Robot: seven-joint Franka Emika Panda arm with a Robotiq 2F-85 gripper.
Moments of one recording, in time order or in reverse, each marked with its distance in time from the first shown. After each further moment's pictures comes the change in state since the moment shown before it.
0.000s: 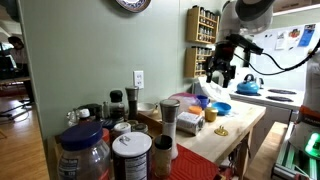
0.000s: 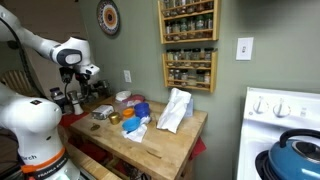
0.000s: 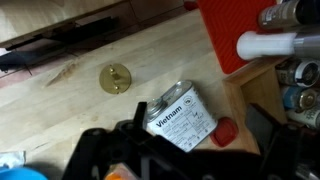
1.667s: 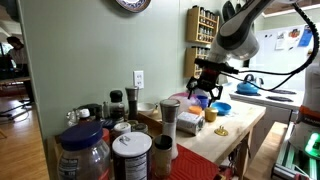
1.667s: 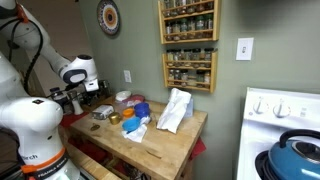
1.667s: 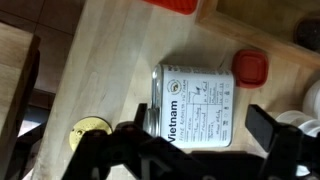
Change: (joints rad) arm 0.029 0.355 0.093 0.008 0.251 0.516 0.643
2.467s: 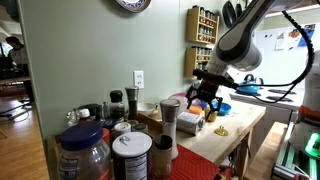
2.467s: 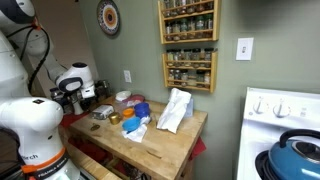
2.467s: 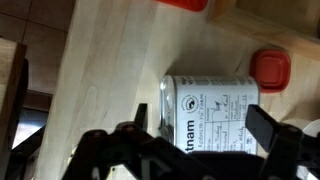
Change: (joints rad) arm 0.012 0.147 0.111 0.000 0.099 0.208 0.005
